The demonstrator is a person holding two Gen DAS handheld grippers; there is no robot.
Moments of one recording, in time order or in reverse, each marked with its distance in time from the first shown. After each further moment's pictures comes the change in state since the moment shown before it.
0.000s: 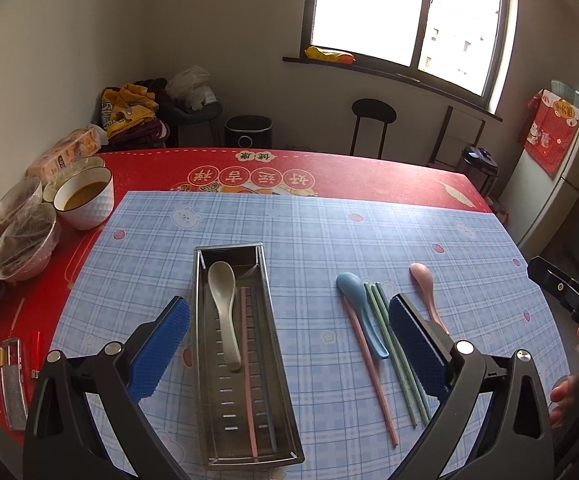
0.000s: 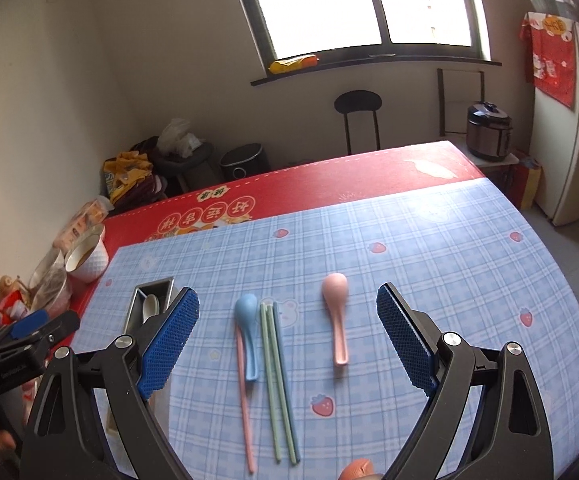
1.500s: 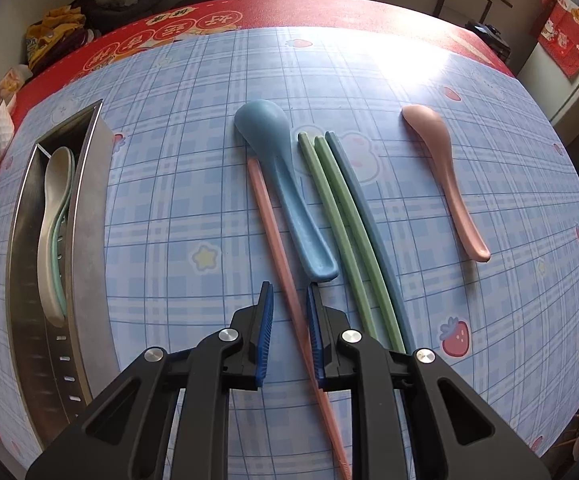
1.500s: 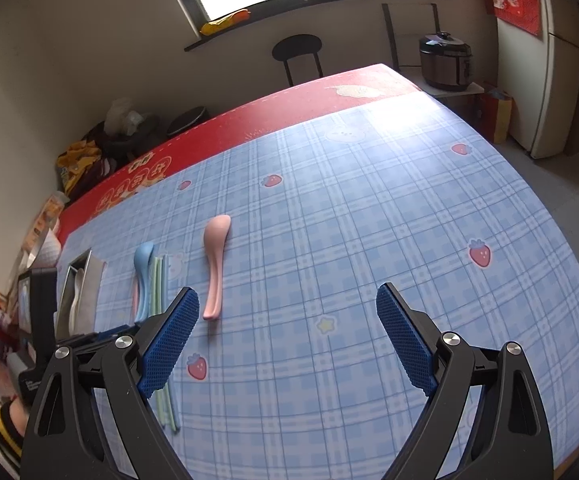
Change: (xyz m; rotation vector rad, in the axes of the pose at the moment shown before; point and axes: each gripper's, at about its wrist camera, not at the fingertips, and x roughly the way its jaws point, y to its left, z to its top) left arm 0.186 -0.101 -0.069 0.102 0.437 0.009; right arm 0.036 -0.128 -0.042 0.137 0.161 -0.067
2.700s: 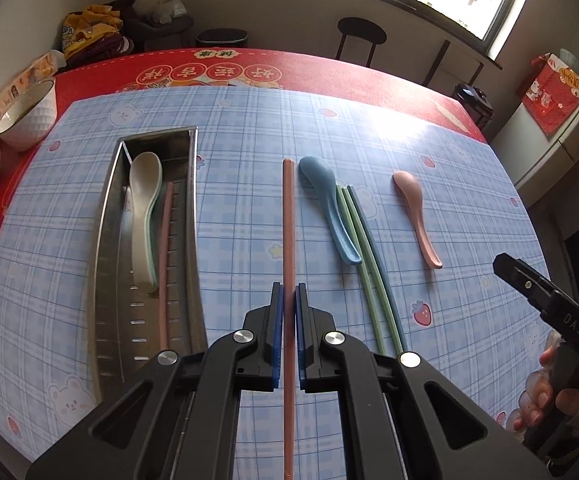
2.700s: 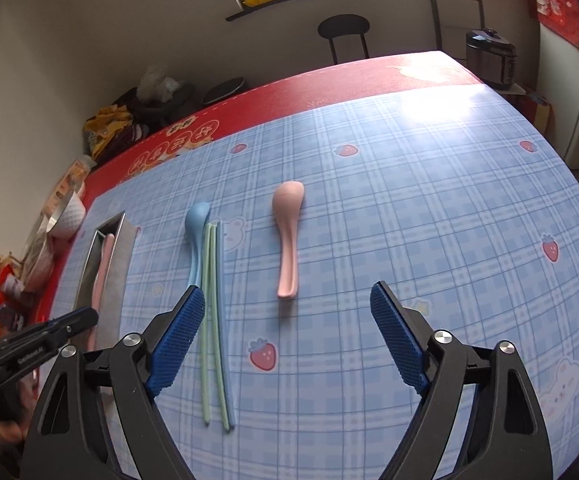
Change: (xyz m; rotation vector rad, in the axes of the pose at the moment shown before) left arm -0.104 0.072 -0.038 -0.120 -0.163 -0.108; right arm 0.033 0.073 -0.016 -0.115 0.093 0.089
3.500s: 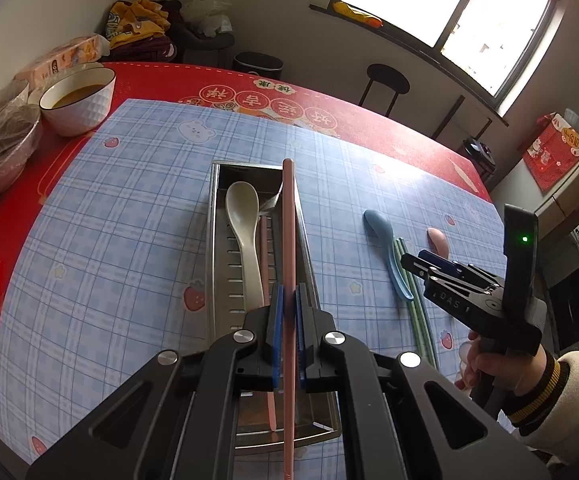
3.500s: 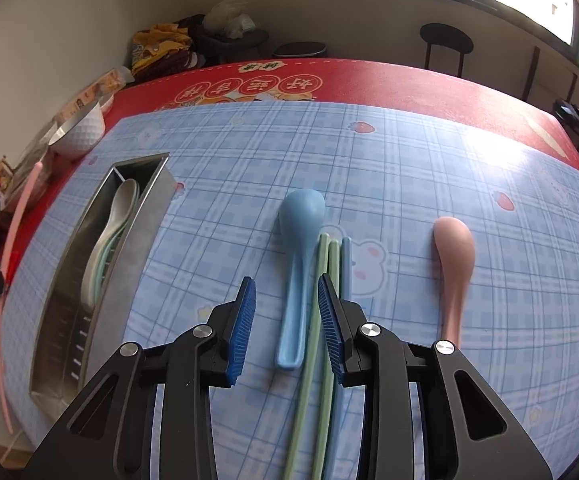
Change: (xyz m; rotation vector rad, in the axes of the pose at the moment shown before) left arm -0.042 0.108 0.007 -0.123 -0.104 -0.058; right arm 0.116 0.123 0.025 -0.333 0.098 -0.018
